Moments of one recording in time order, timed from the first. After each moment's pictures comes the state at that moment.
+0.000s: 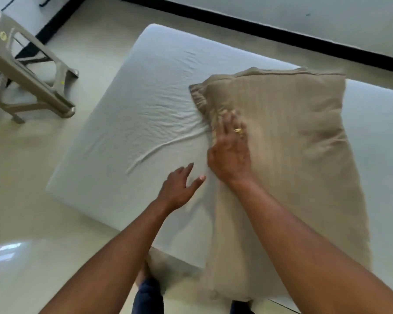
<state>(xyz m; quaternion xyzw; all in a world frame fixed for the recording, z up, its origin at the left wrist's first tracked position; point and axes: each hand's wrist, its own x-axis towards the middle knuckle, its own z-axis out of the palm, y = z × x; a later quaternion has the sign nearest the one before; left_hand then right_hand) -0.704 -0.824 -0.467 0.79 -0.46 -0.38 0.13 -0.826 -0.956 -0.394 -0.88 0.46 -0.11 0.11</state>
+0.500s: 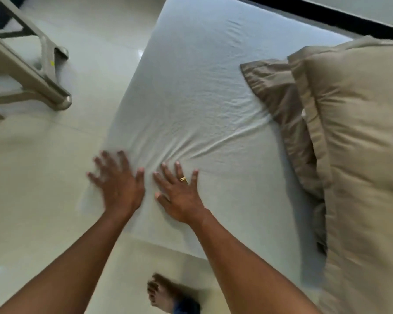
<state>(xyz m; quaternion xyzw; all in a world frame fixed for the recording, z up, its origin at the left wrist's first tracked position) -0.375 -0.720 -0.578 0.90 -0.41 -0.13 0.01 -0.551 -0.776 -0.580 -0.89 0.34 0.07 0.28</state>
